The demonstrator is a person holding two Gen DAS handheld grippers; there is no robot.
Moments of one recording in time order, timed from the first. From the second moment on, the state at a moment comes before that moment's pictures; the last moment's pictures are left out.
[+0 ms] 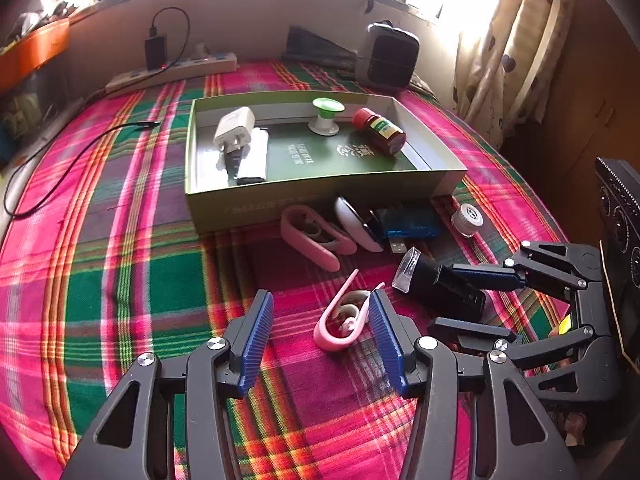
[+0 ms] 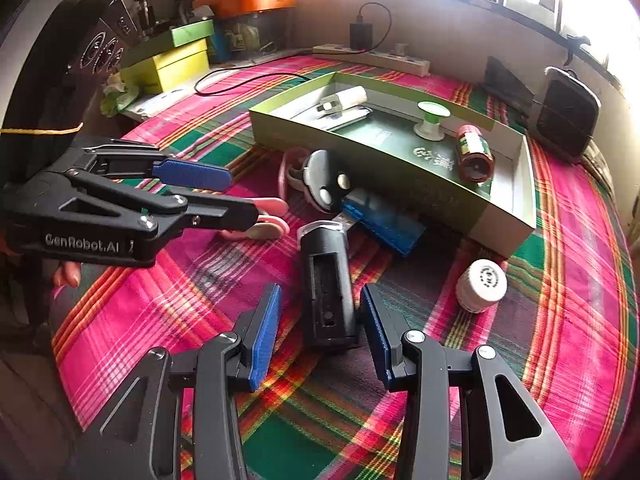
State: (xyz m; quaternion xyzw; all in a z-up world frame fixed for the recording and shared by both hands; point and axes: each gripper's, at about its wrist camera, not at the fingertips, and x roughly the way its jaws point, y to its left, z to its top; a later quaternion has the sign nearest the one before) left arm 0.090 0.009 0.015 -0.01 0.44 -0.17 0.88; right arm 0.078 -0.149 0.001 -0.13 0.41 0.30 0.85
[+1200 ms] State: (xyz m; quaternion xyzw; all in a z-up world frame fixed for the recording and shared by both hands) left arm 0.089 -0.002 0.010 0.02 0.44 -0.12 0.89; right arm 0.080 -0.167 0.005 -0.09 0.40 0.26 0.87
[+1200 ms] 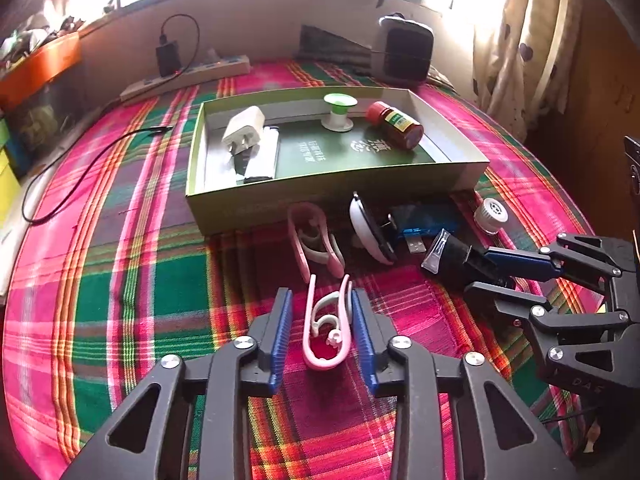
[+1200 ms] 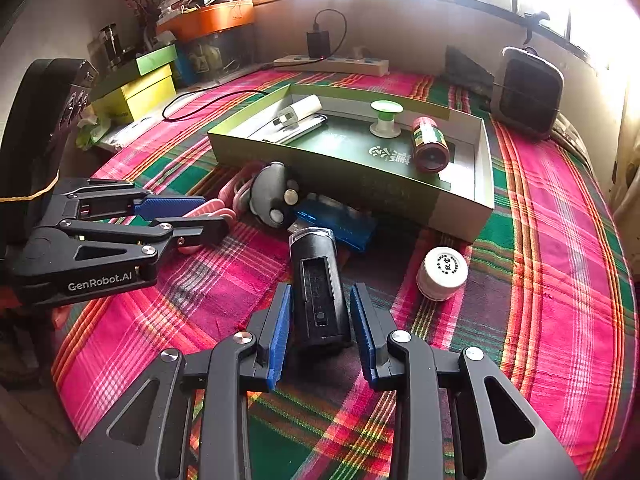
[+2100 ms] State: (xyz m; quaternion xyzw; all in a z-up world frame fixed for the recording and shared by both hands) left arm 0.077 0.000 0.009 0.03 0.43 -0.10 0.90; right arm 0.080 -0.155 0.002 -0.11 0.41 0.25 0.87
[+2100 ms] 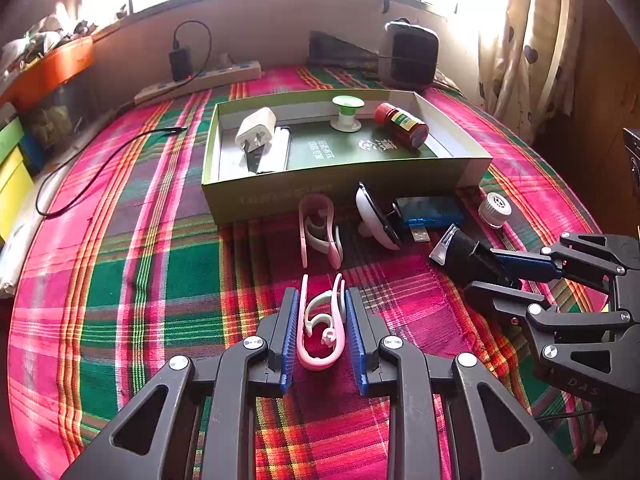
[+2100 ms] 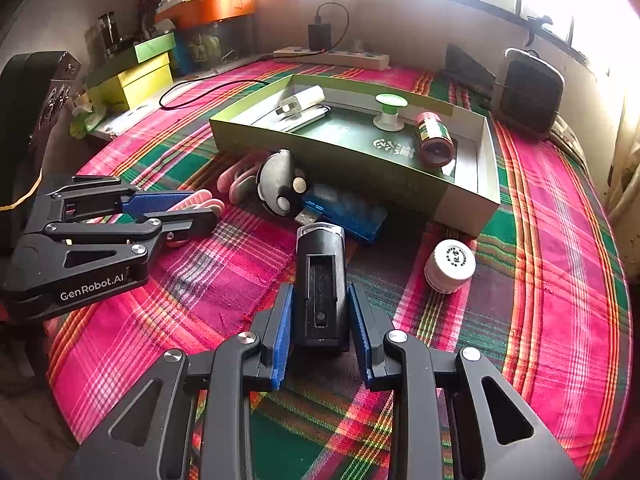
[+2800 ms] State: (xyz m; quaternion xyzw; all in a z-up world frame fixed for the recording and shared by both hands) left arm 0.077 0.000 0.009 0.03 0.43 -0.10 0.90; right arm 0.078 -0.155 0.003 -0.10 0.41 0.25 0.87
